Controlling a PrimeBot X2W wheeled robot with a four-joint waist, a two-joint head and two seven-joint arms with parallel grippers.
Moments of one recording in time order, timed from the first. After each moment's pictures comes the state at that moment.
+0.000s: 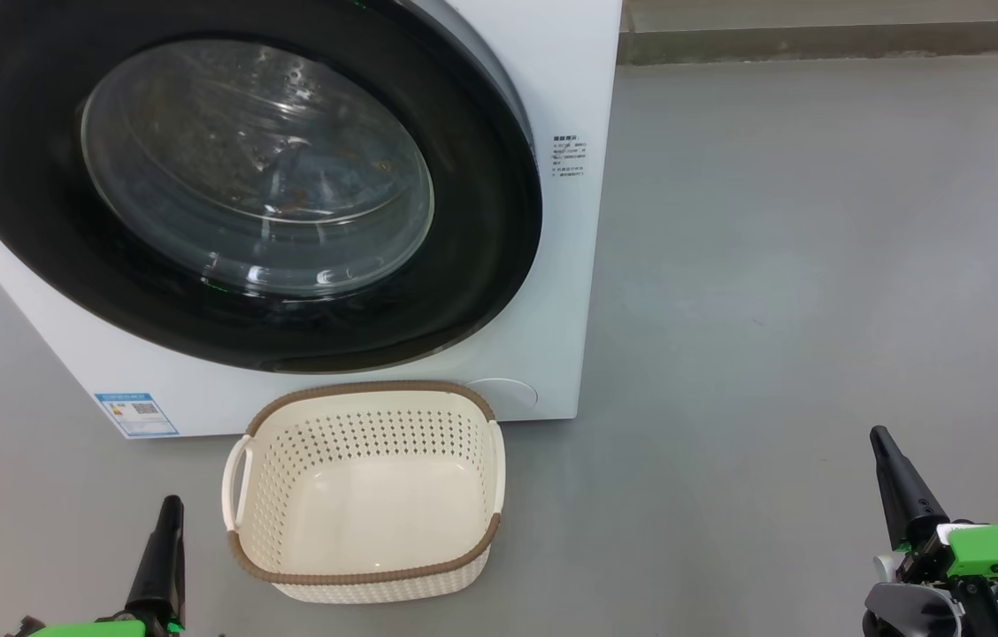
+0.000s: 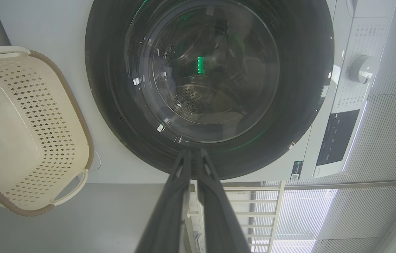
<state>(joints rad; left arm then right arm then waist) -0.07 0.04 0.08 0.27 -1.60 -0.13 0.11 -0.07 -0.04 -0.13 0.27 1.61 0.13 0.11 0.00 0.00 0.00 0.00</state>
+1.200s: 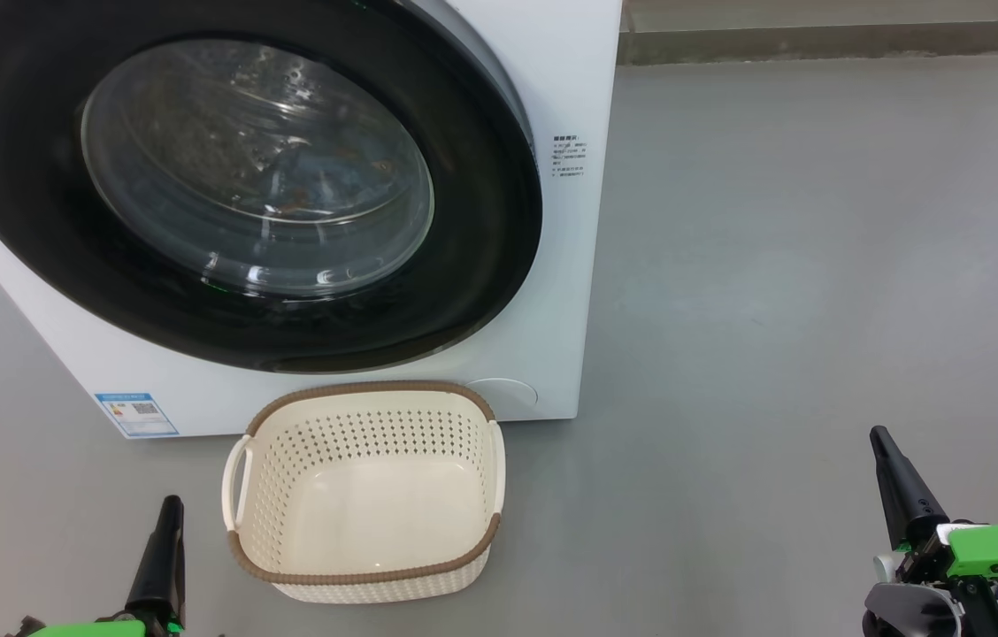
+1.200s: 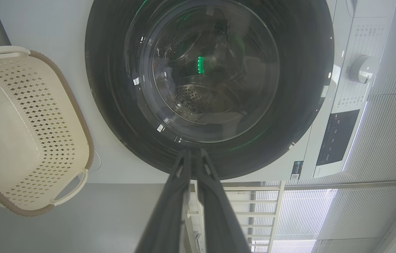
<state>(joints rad) -0.07 0.04 0.08 0.27 -1.60 -0.13 0.11 -0.07 -0.04 -0.13 0.27 1.61 0.13 0.11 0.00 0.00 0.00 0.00</state>
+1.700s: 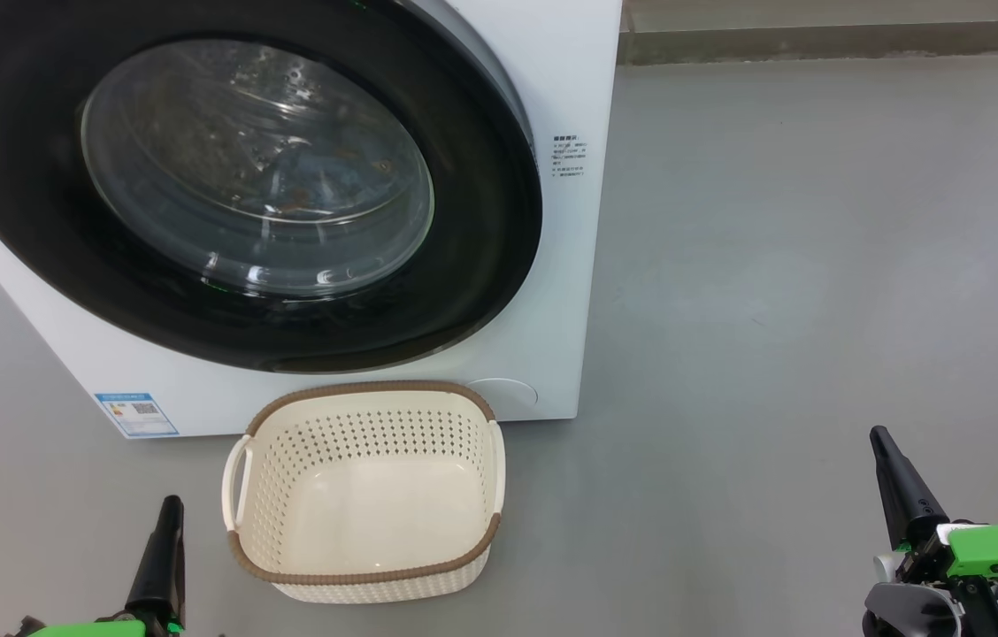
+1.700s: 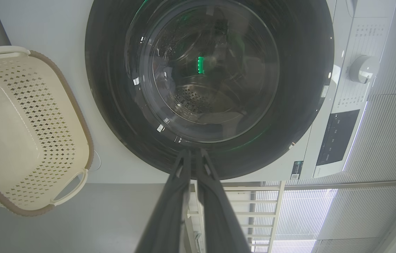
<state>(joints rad) -0.07 0.04 0.08 0.27 -1.60 -0.13 0.11 -0.07 -0.04 -0.13 0.27 1.61 0.13 0.11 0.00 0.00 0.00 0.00</state>
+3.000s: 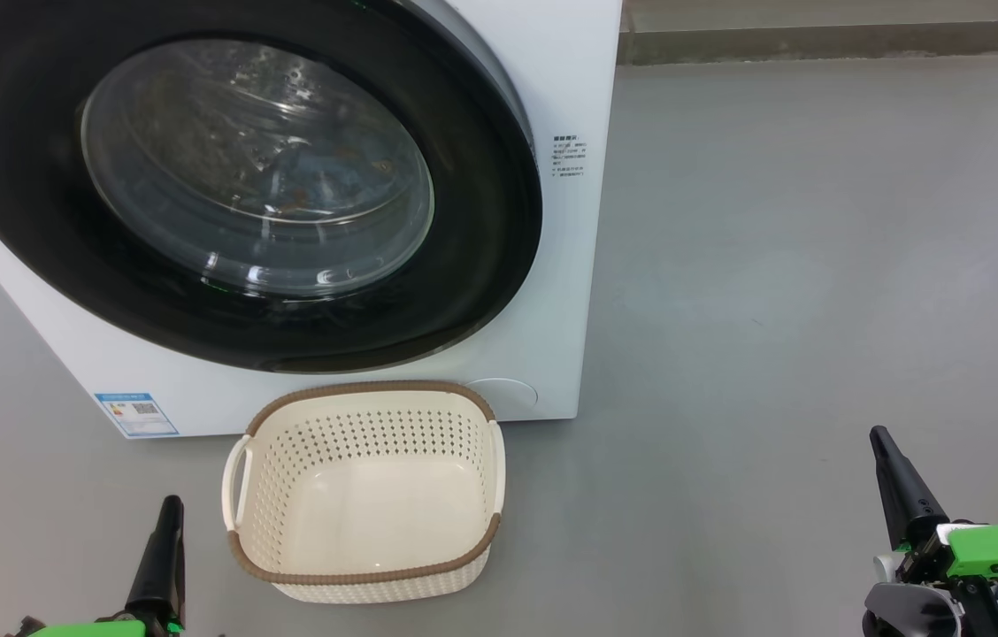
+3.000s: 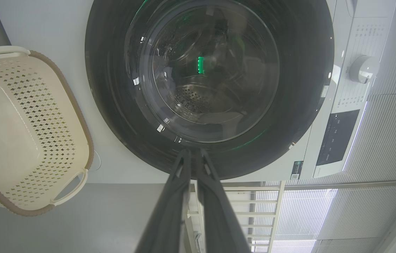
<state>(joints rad) -0.07 0.04 0.08 0.27 -1.60 -0.13 0.11 -0.07 -0.04 -0.13 0.27 1.61 0.13 0.11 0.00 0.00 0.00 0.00</state>
